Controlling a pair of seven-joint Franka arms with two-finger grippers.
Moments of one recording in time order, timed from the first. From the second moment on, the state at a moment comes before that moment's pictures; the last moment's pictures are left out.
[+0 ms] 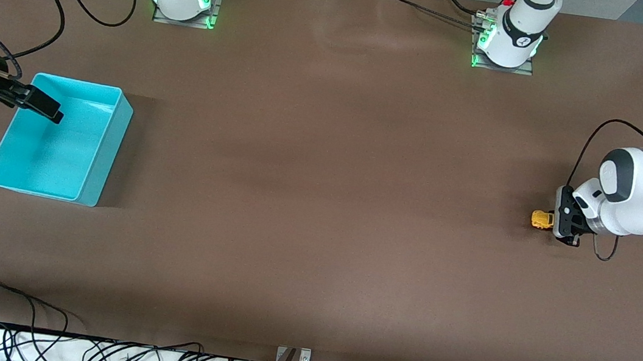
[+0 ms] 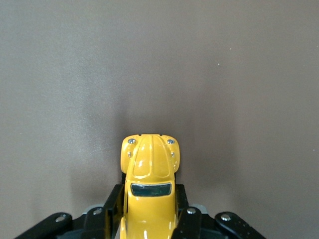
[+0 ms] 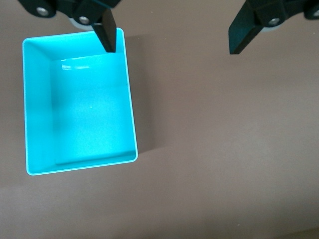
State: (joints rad) left arm 0.32 0.54 -0.09 -1.96 0.04 2.36 1.80; right arm 0.12 0.13 -0.12 -1.57 0.03 1.70 0.21
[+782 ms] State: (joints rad) left arm 0.32 0.55 -0.09 -1.95 0.04 2.33 1.79; right arm 0.12 0.13 -0.12 -1.57 0.03 1.70 0.21
